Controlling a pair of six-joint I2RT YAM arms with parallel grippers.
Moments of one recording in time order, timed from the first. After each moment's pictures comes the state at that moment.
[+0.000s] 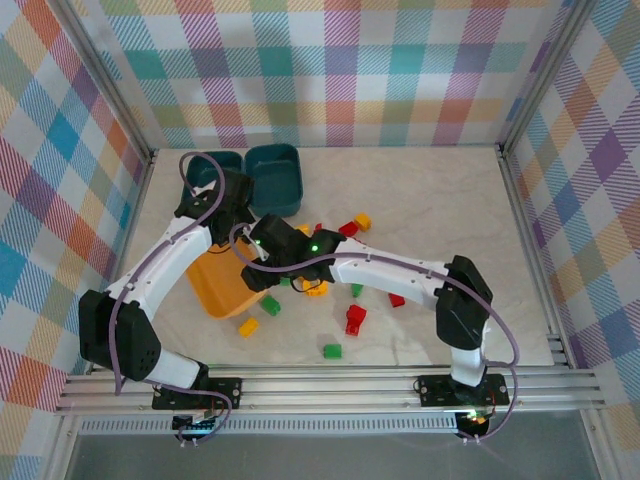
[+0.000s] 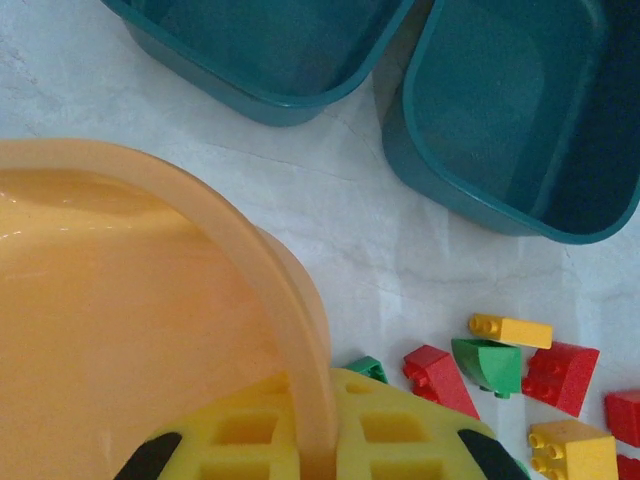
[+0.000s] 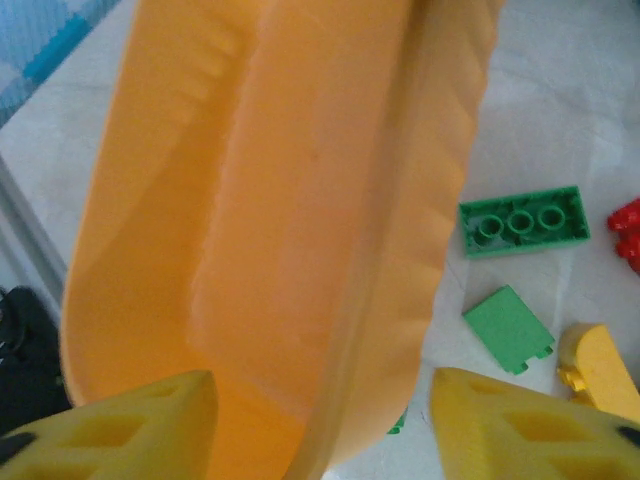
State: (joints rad) left arm -0.35 1.45 1.26 -0.84 -0.30 -0.89; right arm 1.12 1.89 1.65 -0.63 -0.01 0.36
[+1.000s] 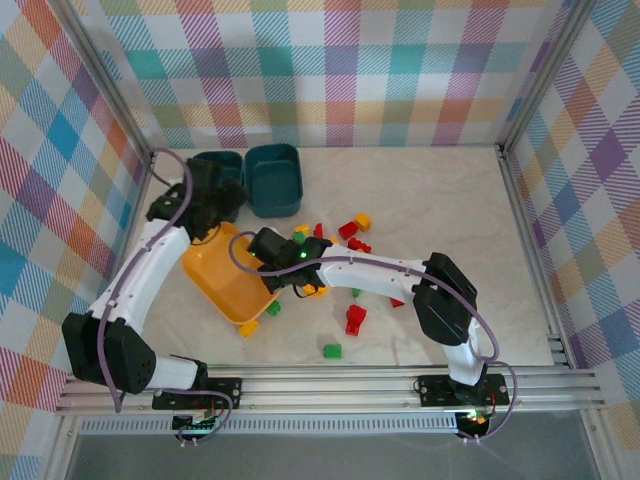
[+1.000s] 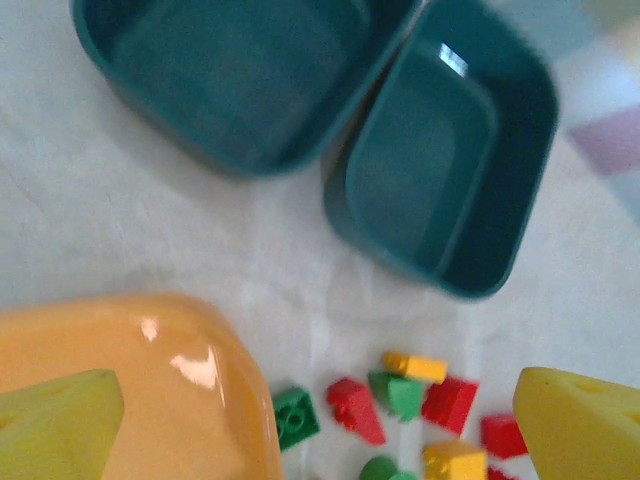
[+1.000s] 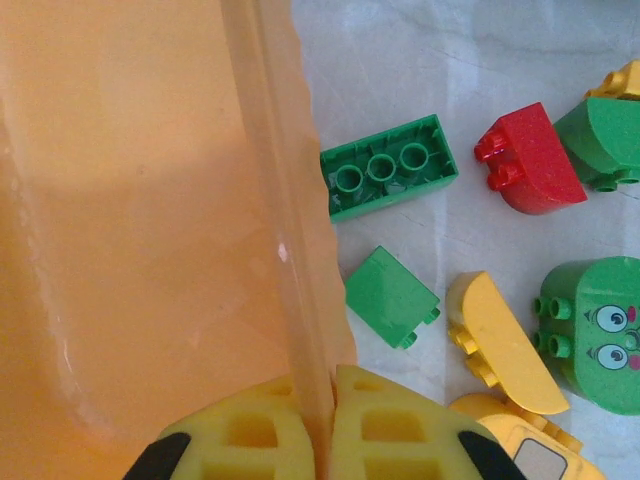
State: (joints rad) left arm -0.19 1.36 1.31 -0.79 -0.16 -0.89; right arm 1.12 1.96 1.62 -0.66 0.21 0.44
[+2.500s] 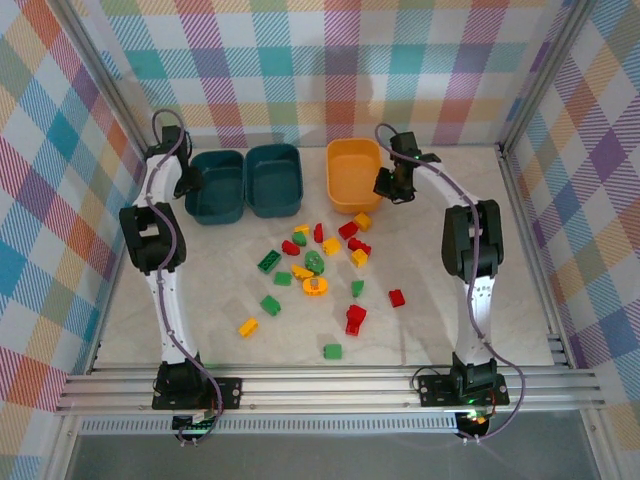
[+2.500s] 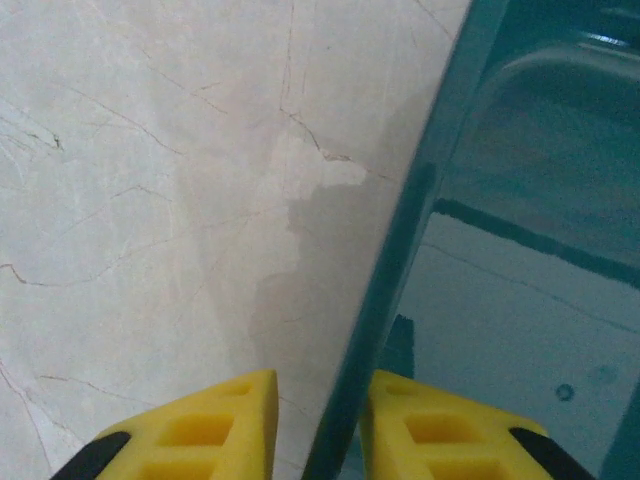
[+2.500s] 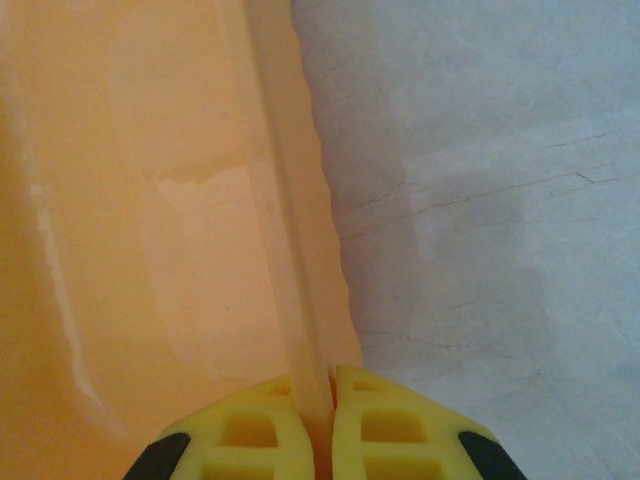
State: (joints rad) left arm 0.15 2.43 2.23 -0.95 -0.14 -0.22; right arm 0.25 2.24 1.88 -0.70 -0.15 0.50
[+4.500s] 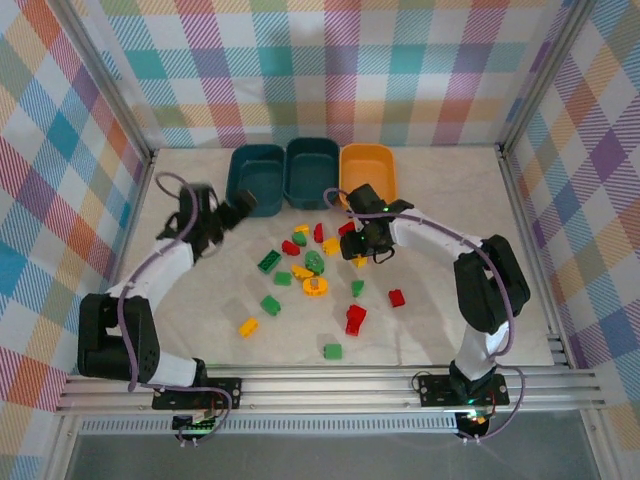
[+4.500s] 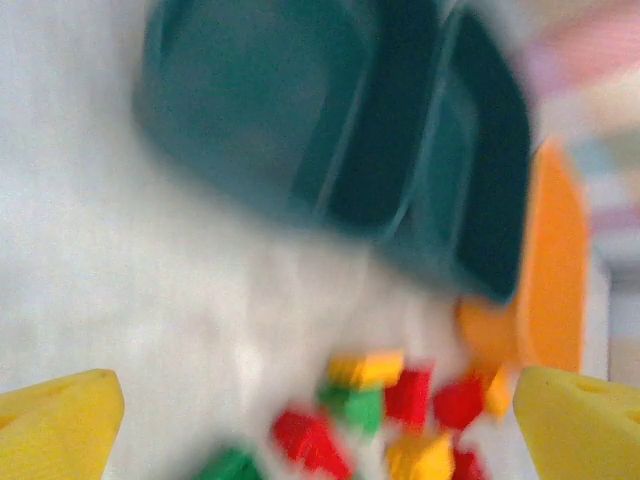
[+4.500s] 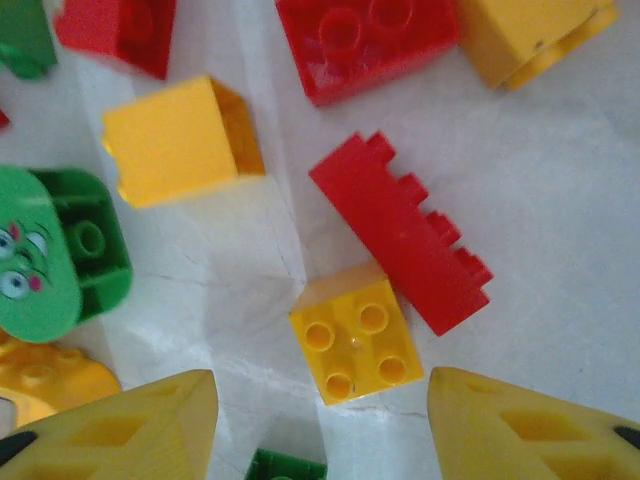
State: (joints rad) left arm -0.12 1.41 0.85 -0.15 0.24 -0.83; right arm 0.60 1.79 1.30 -0.73 -0.01 0.30
